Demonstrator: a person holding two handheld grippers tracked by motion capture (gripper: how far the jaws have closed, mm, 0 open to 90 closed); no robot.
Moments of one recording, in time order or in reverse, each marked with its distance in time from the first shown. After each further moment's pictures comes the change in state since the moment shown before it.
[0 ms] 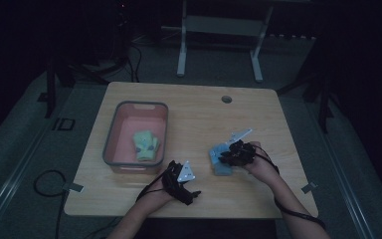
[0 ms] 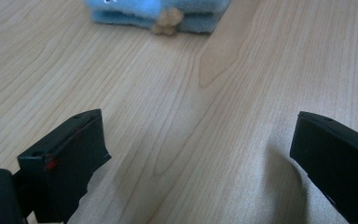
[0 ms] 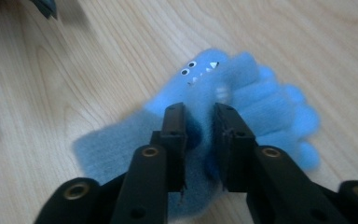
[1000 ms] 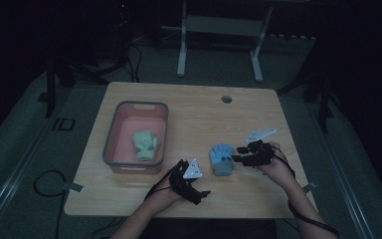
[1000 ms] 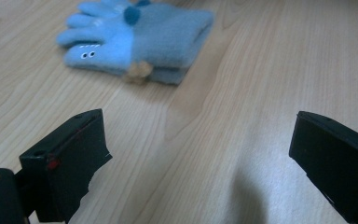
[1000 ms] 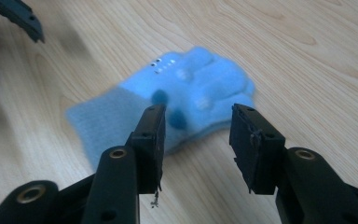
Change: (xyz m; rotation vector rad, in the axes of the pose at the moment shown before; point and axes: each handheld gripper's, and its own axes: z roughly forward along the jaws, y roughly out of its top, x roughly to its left) left arm -0.007 0.027 0.003 -0.051 -0.076 -0.032; right arm -0.016 -0.028 -0.044 -0.107 -0.052 0.075
